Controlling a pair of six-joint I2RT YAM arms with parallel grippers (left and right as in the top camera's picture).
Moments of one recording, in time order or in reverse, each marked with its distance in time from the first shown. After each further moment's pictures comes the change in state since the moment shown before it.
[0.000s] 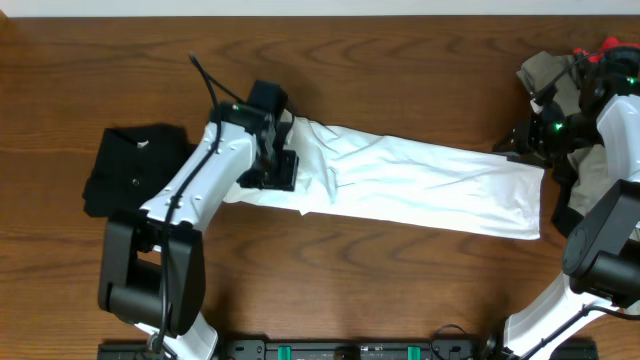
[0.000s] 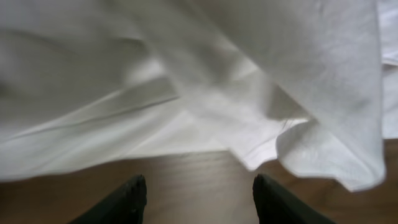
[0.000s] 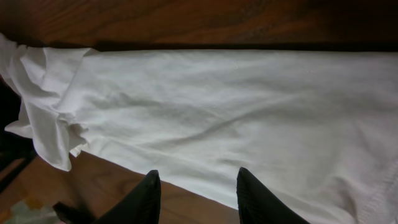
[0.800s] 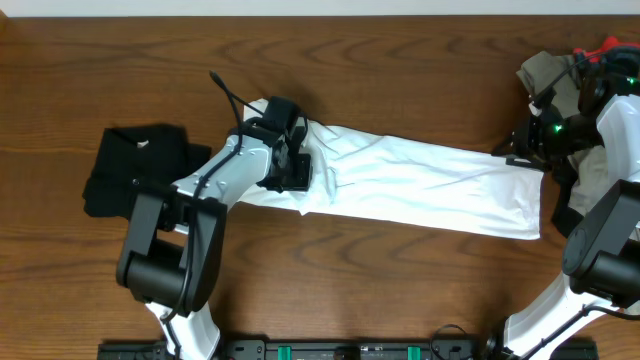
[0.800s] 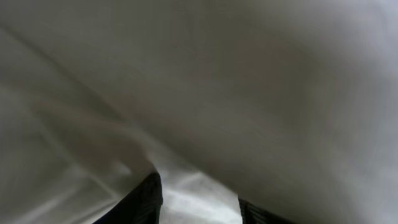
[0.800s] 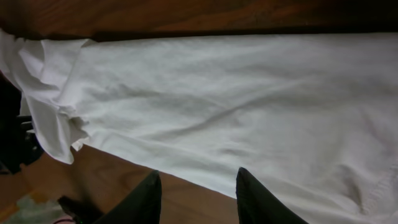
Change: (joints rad) left arm -0.028 0.110 -0.094 0.323 0.062 -0.063; right arm 0.000 0.000 0.000 -0.037 0.000 -0.002
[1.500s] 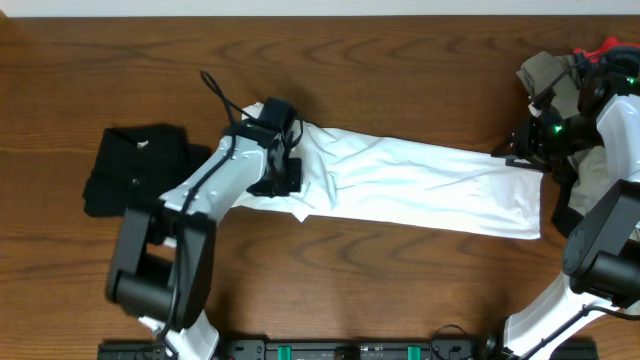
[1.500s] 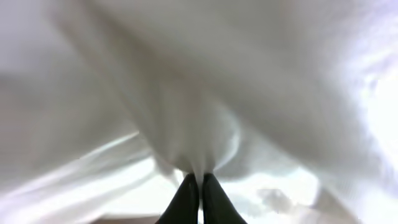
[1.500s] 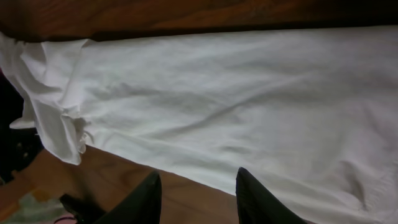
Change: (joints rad) left arm 0.003 -0.088 0.004 -0.173 -0.138 -0.041; right arm 0.000 0.000 0.000 -0.008 0.000 0.000
